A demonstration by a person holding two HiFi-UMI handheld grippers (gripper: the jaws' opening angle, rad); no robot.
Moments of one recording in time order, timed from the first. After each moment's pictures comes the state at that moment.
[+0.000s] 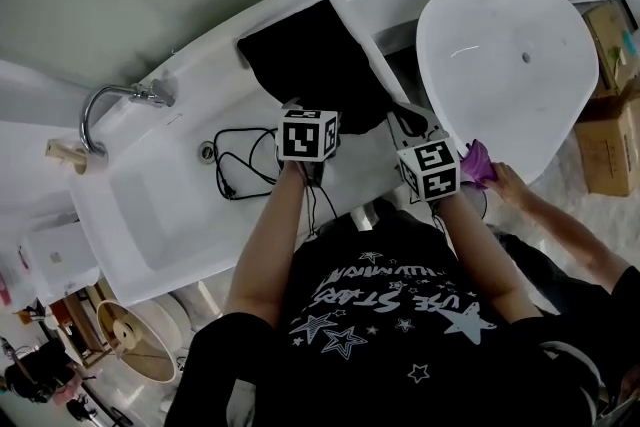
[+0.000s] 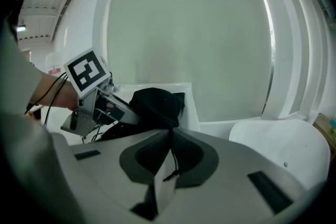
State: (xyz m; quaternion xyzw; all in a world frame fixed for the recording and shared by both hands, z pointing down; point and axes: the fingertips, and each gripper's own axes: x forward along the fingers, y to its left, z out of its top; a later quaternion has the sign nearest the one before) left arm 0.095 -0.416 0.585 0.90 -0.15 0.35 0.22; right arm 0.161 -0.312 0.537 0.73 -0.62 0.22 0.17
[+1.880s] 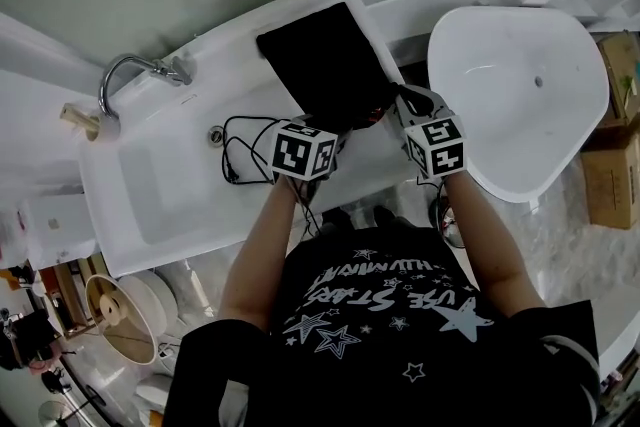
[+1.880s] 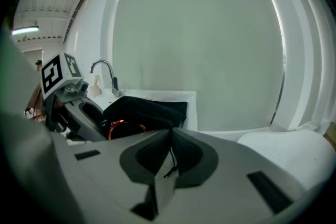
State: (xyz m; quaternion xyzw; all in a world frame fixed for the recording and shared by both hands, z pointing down) left arm 0.059 -0.357 0.562 0.90 -0.07 0.36 0.23; right arm 0.178 -0.334 0.517 0.70 -0.67 0.19 0.17
